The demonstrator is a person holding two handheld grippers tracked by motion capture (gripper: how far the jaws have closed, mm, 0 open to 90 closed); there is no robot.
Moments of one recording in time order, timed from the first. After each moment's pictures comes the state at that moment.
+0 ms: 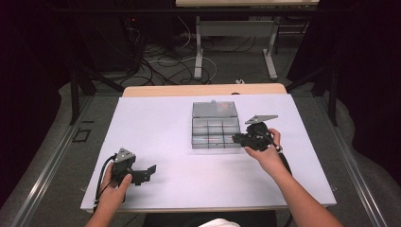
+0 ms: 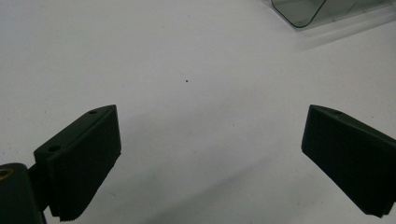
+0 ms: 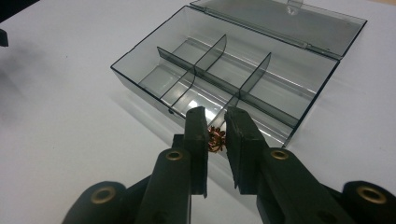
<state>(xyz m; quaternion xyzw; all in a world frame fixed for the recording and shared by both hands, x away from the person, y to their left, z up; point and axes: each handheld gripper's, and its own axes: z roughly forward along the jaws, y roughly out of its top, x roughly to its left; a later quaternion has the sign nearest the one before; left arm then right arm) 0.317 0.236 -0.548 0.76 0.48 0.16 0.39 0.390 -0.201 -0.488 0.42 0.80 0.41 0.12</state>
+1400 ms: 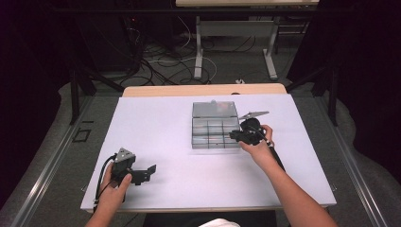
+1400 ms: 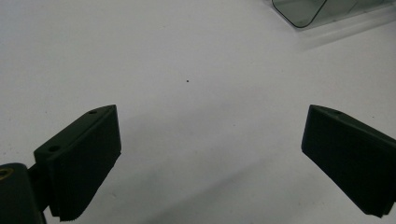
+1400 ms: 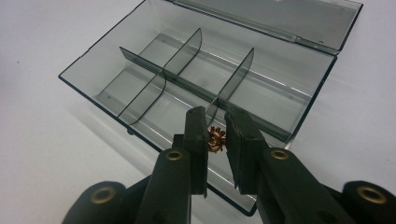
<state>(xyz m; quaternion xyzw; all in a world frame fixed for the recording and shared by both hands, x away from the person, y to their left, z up) 0.318 0.236 -0.549 0.76 0.49 0.16 0.39 0.423 -0.190 -0.510 0.44 0.80 0.39 0.13</state>
